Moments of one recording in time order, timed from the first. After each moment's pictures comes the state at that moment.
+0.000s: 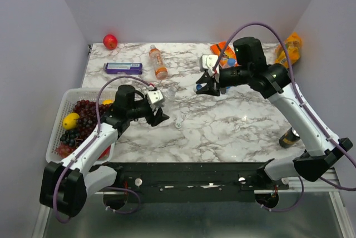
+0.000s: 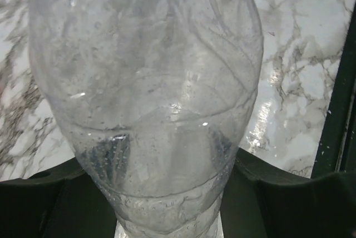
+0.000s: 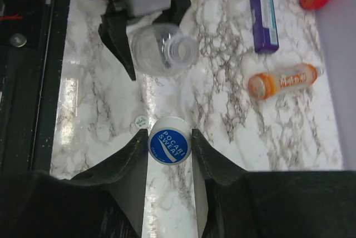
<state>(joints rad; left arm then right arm) -0.33 1.05 0.65 -0.08 0.74 0.35 0.59 1.40 1.65 -0.83 -0.73 -0.73</state>
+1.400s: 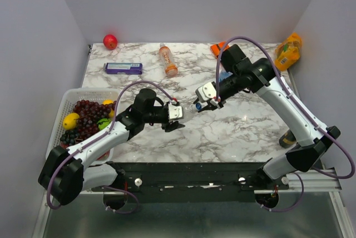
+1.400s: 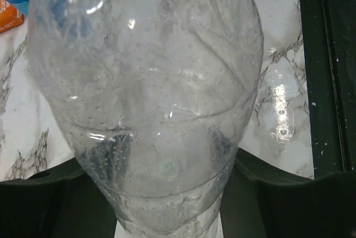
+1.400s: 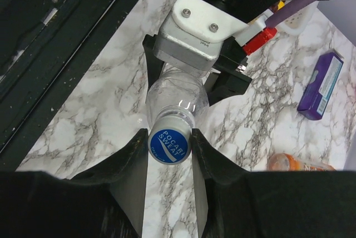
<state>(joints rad) -0.63 1.16 0.68 0.01 0.72 0.55 0.66 1.51 1.76 -1.30 -0.89 -1.42</state>
